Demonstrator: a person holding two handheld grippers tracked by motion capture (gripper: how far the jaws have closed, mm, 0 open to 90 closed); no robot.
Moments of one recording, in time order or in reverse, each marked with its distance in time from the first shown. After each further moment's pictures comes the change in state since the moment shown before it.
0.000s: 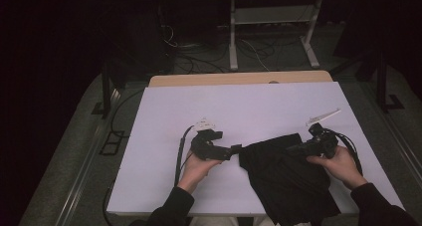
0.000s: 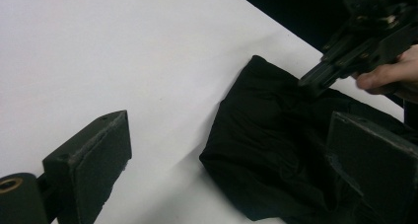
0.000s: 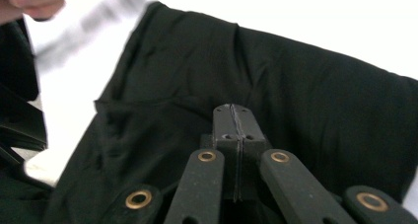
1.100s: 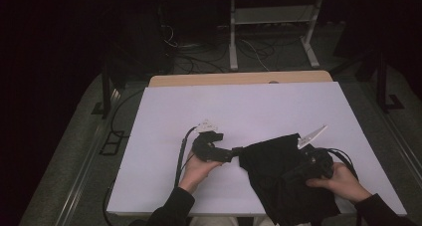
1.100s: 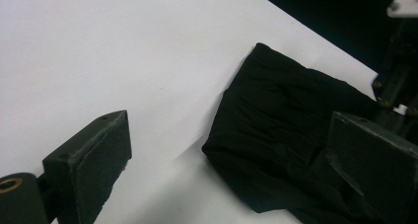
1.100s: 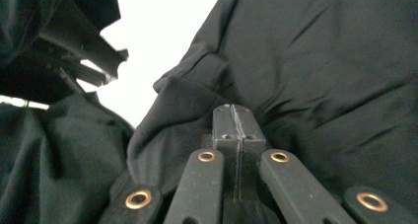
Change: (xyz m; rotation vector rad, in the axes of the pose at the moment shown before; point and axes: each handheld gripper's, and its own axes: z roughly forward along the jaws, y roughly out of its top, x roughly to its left) left arm -0.001 -0.004 0.006 0.036 0.007 0.019; right arm 0.049 -0.026 0.014 0.181 0.211 -0.114
